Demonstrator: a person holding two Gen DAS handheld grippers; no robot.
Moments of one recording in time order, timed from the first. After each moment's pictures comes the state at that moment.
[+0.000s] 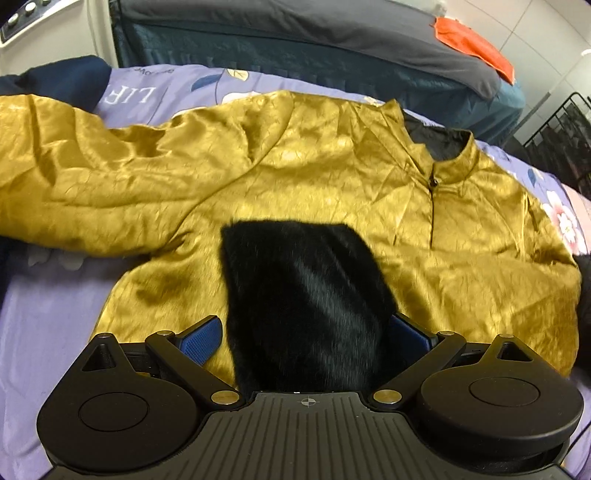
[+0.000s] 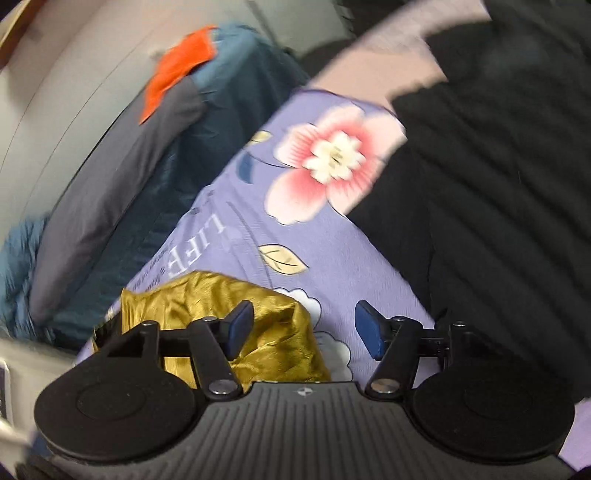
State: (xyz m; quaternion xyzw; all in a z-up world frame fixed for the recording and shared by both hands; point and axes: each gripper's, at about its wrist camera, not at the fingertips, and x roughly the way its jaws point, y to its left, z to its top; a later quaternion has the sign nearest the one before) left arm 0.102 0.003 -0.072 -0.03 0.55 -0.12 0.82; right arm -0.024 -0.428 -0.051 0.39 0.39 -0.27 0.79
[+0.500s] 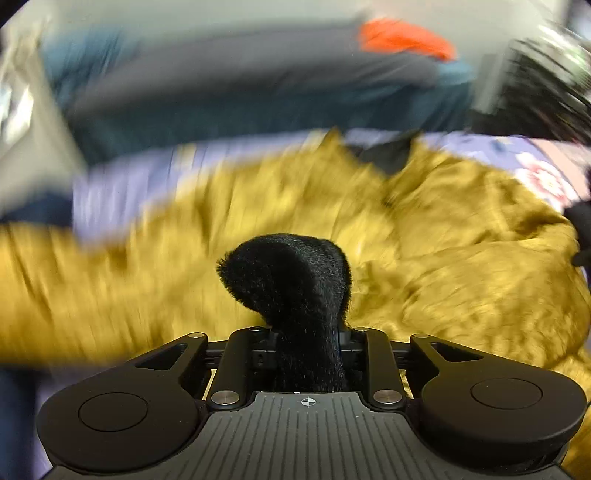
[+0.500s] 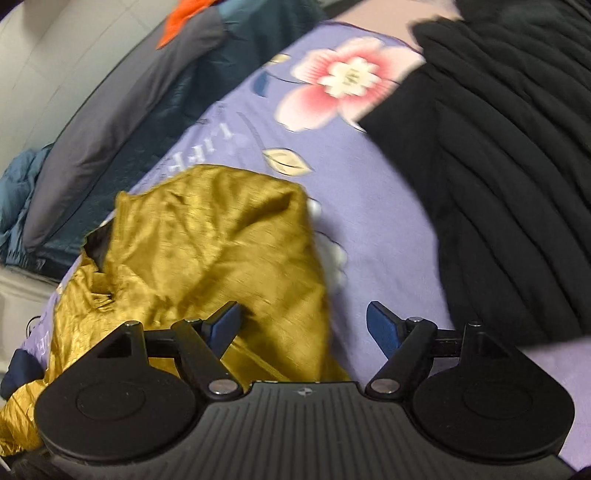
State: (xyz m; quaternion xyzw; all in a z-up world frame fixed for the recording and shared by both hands) left arm 0.090 -0.051 -0.033 0.14 0.44 -0.19 0.87; right arm -0.048 -0.394 -0.076 0.38 0.47 -0.23 0.76
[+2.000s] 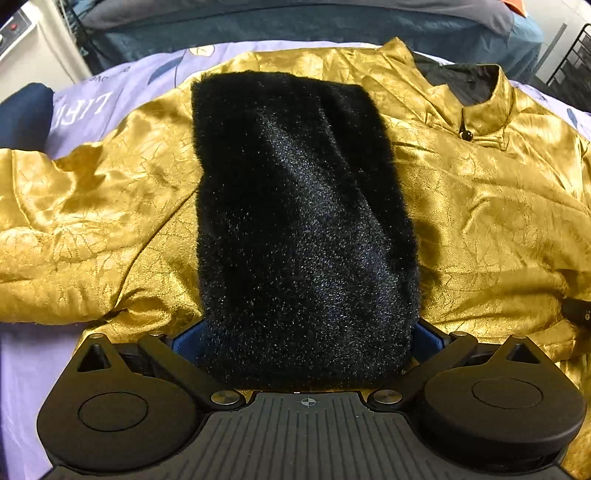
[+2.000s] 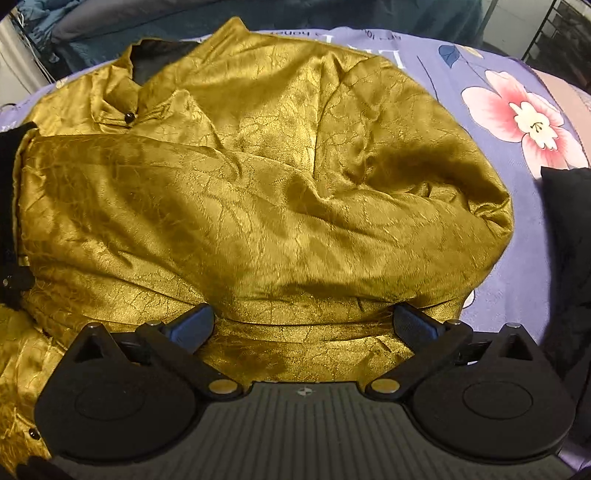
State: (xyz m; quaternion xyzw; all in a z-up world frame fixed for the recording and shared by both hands) left arm 0.156 -0.040 -0.120 0.08 0.58 -0.10 0.80; right arm 0.043 -0.290 -0.128 0.09 0.59 -0.11 0.80
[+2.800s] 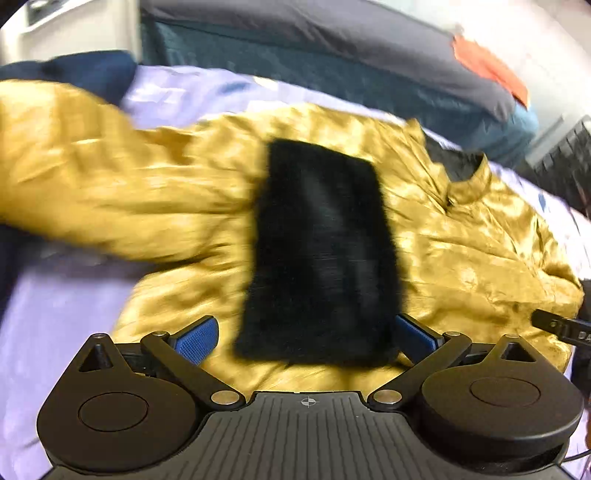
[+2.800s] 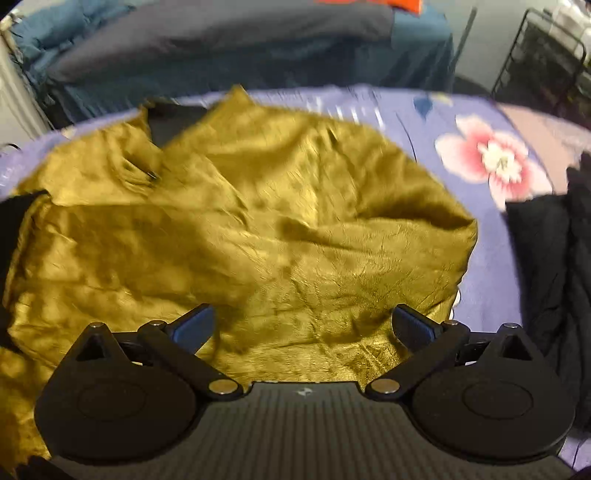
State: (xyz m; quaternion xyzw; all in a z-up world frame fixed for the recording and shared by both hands) left arm 0.094 0.036 -0.056 -0.05 0.53 -0.09 0.84; right arm 0.026 -0.267 -0.069 0.09 0.51 -0.14 0.84
